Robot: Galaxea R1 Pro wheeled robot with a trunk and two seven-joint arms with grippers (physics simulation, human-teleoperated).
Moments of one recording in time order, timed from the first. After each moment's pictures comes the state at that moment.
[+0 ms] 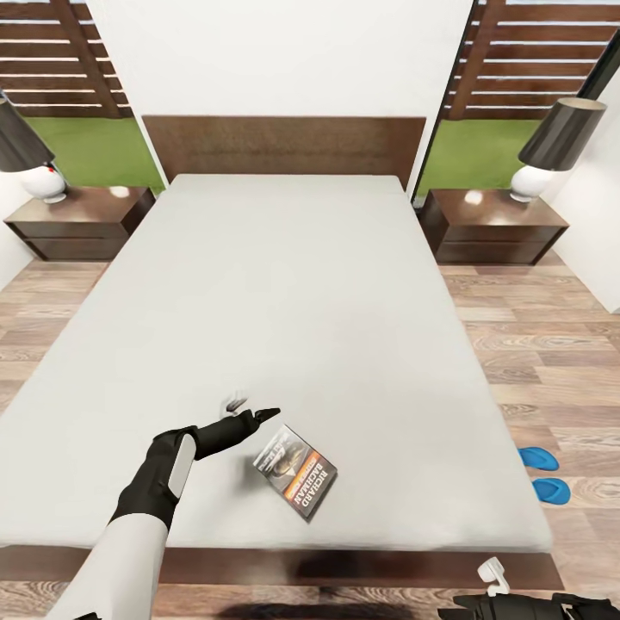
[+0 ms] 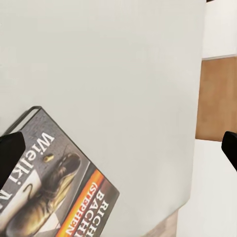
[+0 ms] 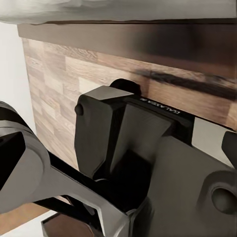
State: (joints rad) left arm -0.69 -0.11 0.34 -0.84 0.11 0.71 -0.70; right arm -0.44 -0.36 -0.13 -0.28 0.09 0.15 1.29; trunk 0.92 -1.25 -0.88
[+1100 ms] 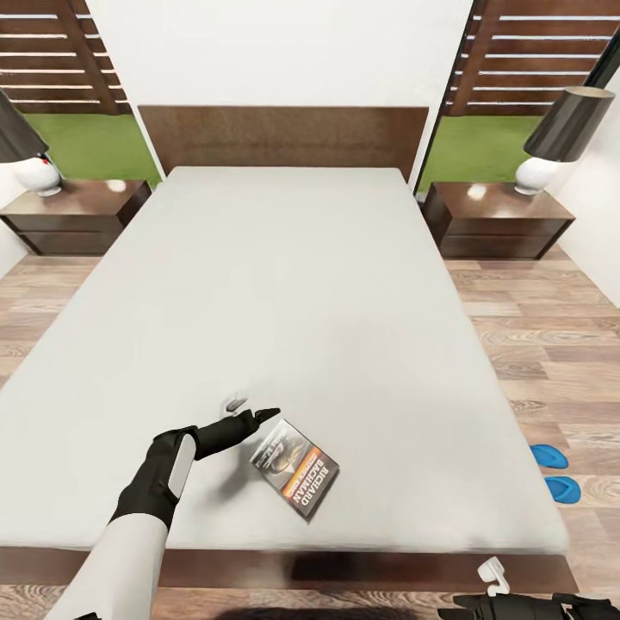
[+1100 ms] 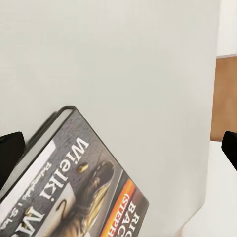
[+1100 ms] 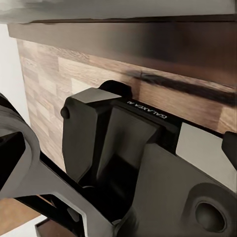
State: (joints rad) left arm -0.69 -0.11 0.34 -0.84 0.11 0.71 -0.70; right arm -0.44 -0.36 -0.13 -0.28 0.09 0.15 1.29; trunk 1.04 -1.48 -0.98
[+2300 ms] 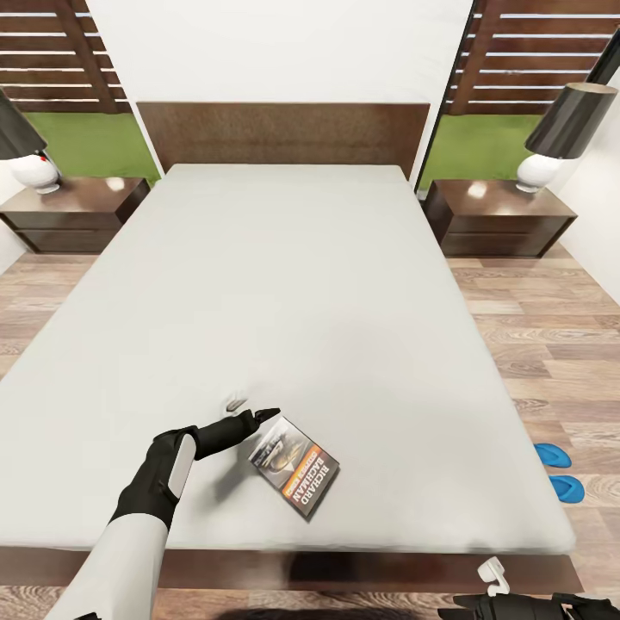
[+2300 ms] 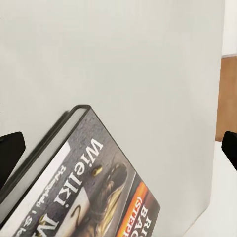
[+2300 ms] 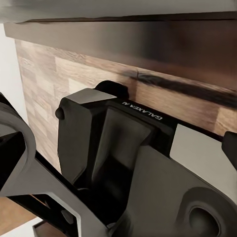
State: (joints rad) left arm -0.69 -0.11 0.34 -0.84 0.11 0.71 -0.70; right arm -0.44 -0.36 -0.13 -0.28 0.09 0.15 1.29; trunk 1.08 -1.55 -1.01
